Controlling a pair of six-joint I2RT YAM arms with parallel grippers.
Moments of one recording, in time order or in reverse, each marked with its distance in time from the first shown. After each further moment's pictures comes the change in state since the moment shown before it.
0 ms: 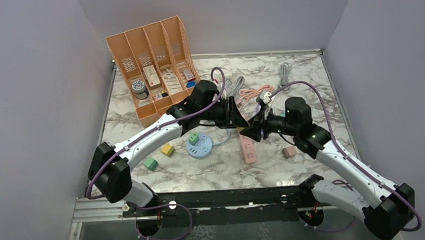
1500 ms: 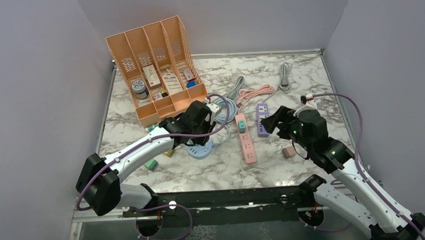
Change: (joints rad) left arm -0.008 -0.143 -0.204 -0.317 -0.564 0.736; right arm 0.002 -0.261 -0.020 -0.321 0.710 0.716
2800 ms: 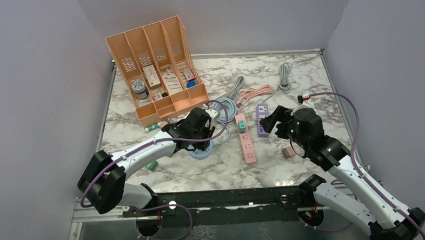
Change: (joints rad) left arm 0.001 0.037 -0.127 0.123 0.038 -0.046; right arm 0.000 0.047 -0.010 0.008 0.031 -0.002
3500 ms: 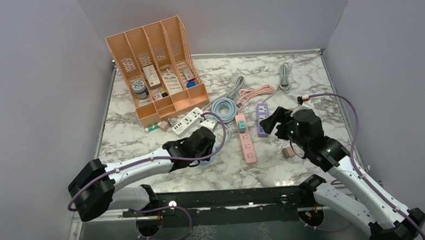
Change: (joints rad) left arm -0.175 -0.122 -0.175 0.138 -0.224 -0.281; right arm 0.000 -0.004 -0.018 0.003 0.002 0.000
